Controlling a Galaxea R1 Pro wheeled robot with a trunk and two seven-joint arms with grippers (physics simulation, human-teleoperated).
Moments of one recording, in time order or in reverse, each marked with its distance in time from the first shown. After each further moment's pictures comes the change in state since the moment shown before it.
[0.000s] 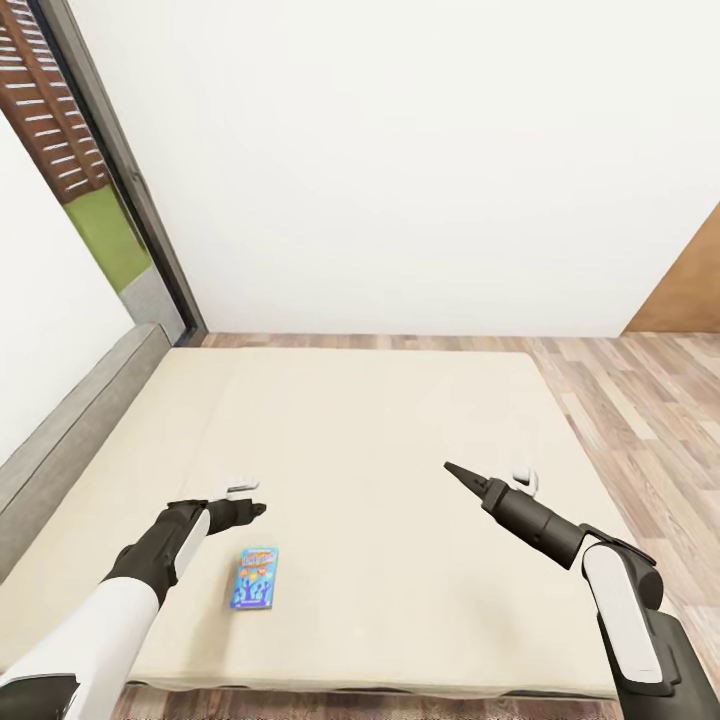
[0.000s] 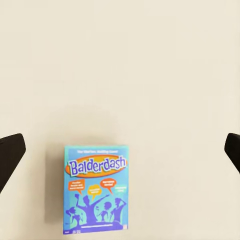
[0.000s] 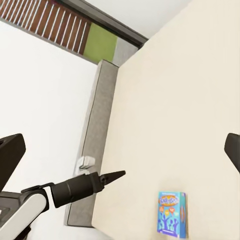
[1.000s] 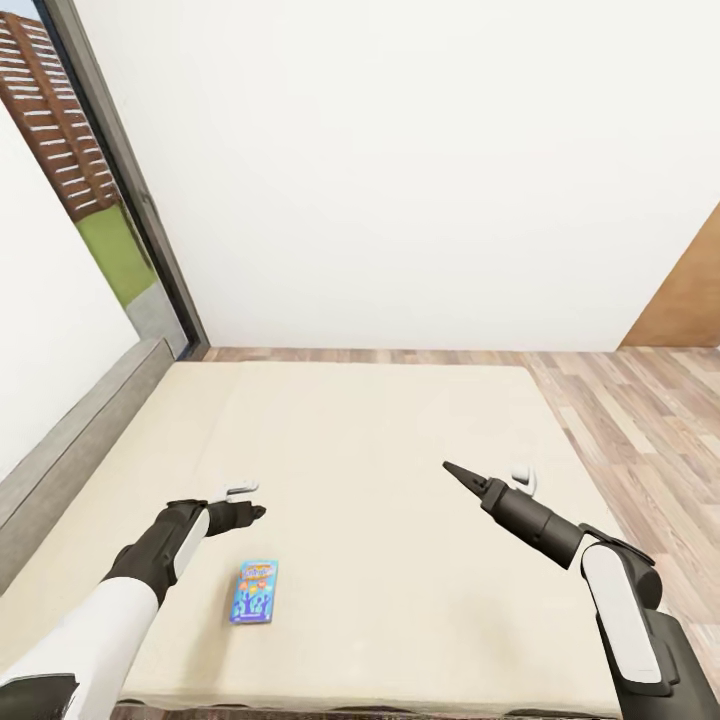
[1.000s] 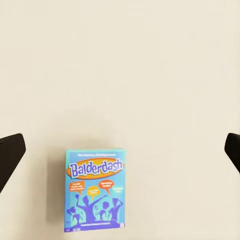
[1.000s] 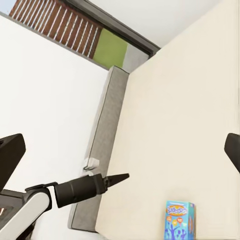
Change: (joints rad) left arm 0.000 0.002 0.002 -0.002 0.001 0.037 -0.001; right arm 0.000 0.002 0.003 -0.002 0.004 -0.005 0.016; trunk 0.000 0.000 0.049
